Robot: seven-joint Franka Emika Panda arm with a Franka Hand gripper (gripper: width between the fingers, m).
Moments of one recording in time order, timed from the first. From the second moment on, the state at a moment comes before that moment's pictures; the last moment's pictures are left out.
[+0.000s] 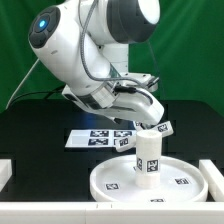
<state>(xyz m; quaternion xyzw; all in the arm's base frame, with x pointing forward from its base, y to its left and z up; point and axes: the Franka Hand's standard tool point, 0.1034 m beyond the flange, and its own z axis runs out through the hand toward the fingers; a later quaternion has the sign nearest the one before) 0.405 0.026 0.054 -0.86 0.34 0.34 0.17</state>
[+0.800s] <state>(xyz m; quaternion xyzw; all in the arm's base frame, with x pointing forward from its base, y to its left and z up) 0.398 0.044 0.030 -0.86 0.34 0.34 0.15</state>
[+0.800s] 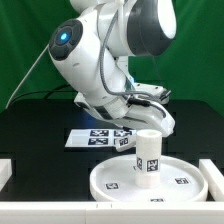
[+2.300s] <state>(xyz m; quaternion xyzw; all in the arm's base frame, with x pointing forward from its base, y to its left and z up) 0.413 0.025 0.092 -0.88 0.28 0.34 0.16</state>
